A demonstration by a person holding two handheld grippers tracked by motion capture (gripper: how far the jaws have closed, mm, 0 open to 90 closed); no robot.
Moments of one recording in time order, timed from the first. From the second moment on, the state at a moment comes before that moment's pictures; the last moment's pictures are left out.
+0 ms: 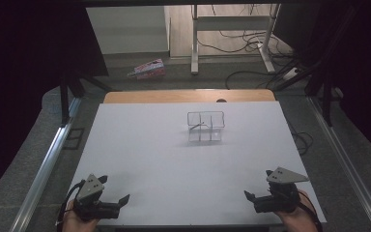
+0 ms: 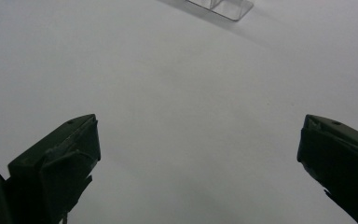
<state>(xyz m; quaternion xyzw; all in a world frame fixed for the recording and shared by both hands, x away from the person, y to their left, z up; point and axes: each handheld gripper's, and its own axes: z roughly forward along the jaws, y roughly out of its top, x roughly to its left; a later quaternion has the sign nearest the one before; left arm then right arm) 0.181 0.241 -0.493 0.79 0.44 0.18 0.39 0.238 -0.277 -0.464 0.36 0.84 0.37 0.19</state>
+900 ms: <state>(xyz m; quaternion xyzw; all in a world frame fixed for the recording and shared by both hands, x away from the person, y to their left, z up) 0.180 0.240 -0.493 0.79 0.44 0.19 0.38 0.222 -0.311 -0.465 0.40 0.81 0.36 0.21</state>
